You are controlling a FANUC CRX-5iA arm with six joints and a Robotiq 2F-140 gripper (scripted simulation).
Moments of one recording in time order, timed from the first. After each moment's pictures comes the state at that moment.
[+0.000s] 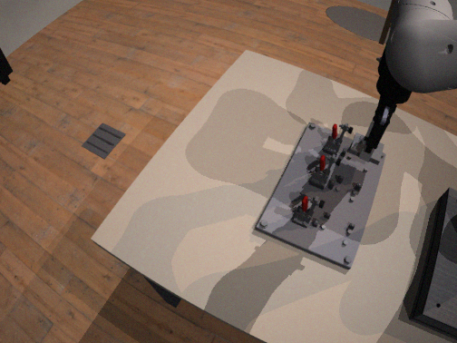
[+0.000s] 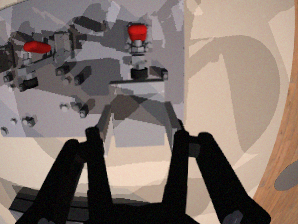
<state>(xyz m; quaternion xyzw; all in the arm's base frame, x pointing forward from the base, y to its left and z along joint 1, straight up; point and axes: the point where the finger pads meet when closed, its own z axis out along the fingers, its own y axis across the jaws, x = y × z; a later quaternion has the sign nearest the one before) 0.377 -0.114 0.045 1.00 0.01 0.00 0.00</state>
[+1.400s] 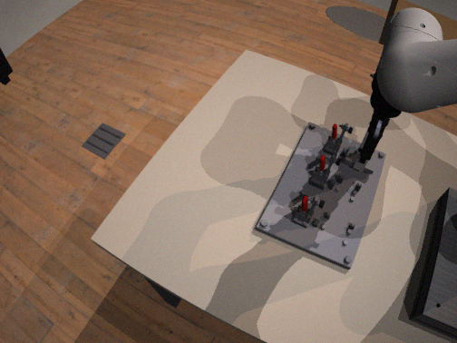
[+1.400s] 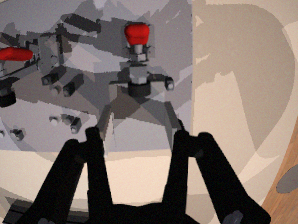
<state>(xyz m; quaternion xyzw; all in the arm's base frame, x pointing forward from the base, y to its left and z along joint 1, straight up) 0.379 -0.114 0.002 1.00 0.01 0.00 0.00</state>
